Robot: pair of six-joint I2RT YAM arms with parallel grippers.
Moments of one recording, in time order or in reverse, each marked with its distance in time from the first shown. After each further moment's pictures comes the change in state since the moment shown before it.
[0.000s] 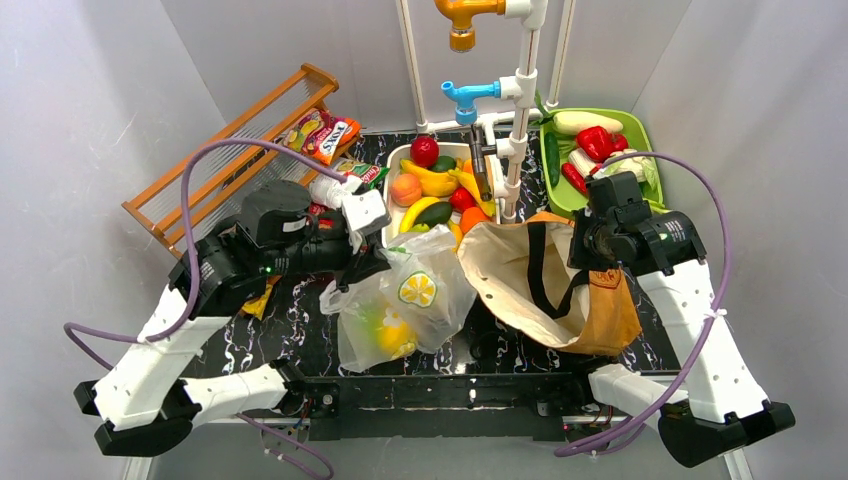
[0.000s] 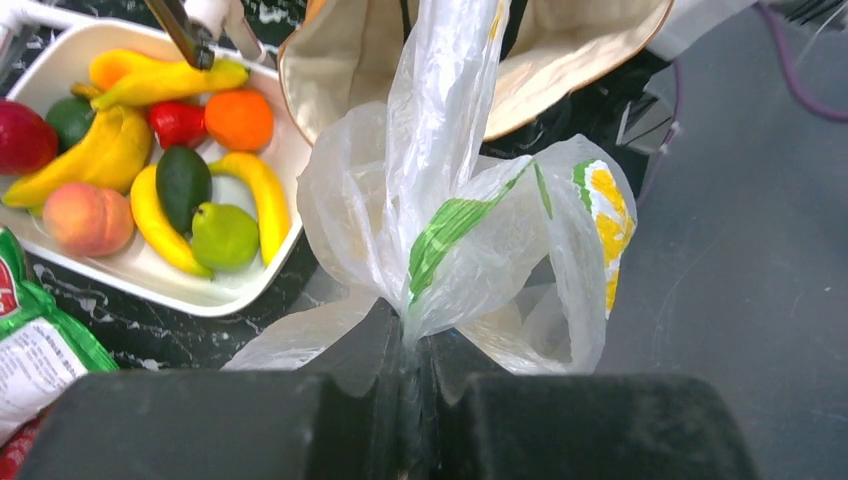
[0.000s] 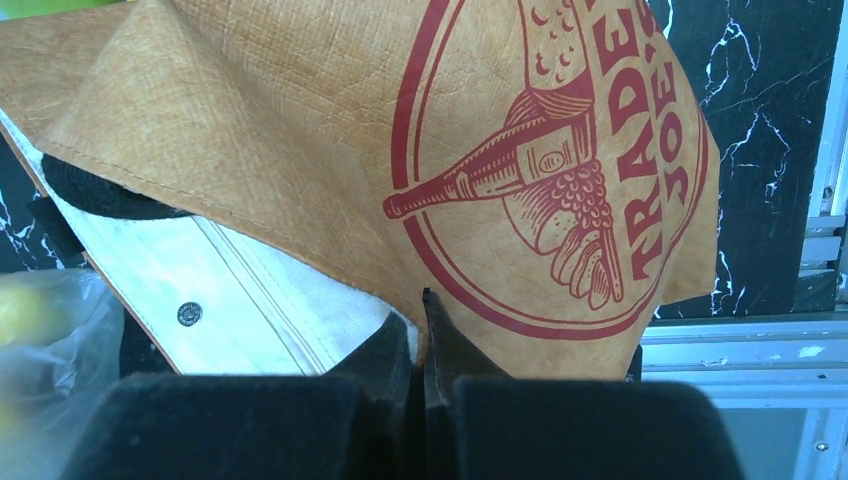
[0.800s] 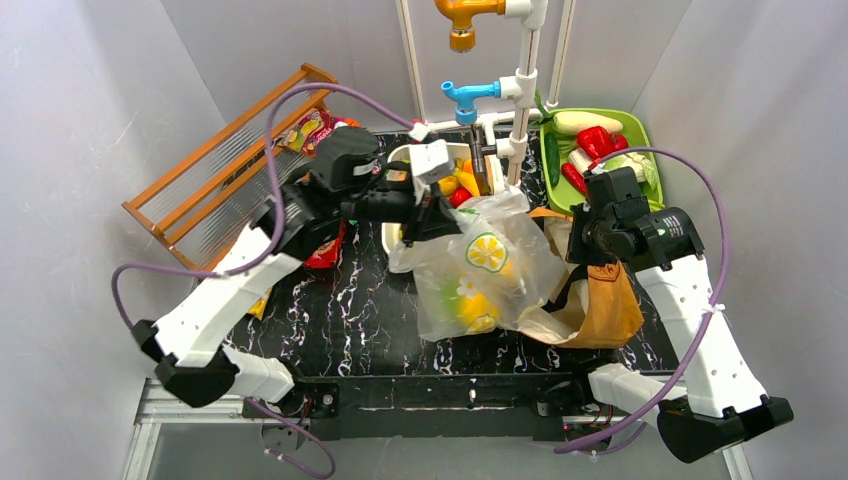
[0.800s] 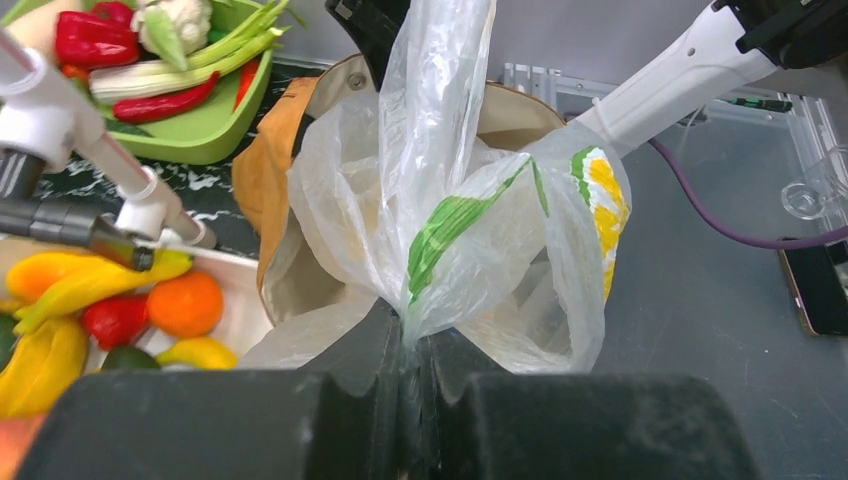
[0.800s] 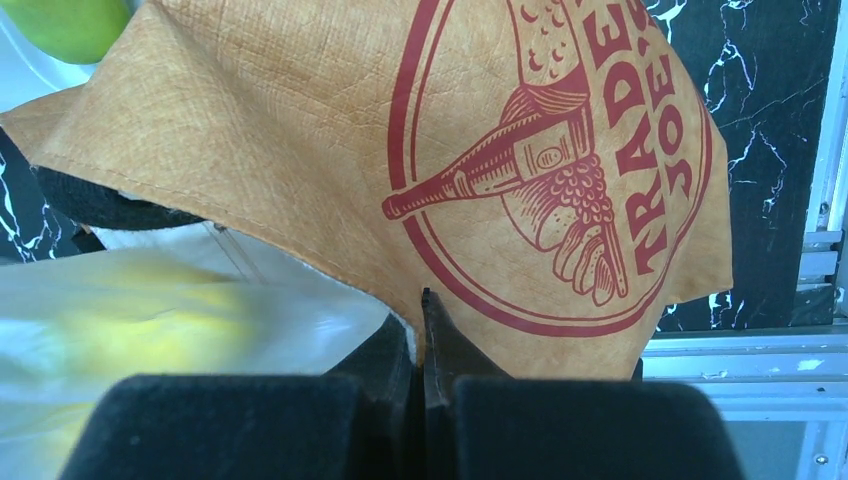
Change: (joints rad) left arm 0.000 0.299 0.189 0.274 0.240 -0.062; right arm 0.000 0.021 0.015 0.021 0.006 -0.006
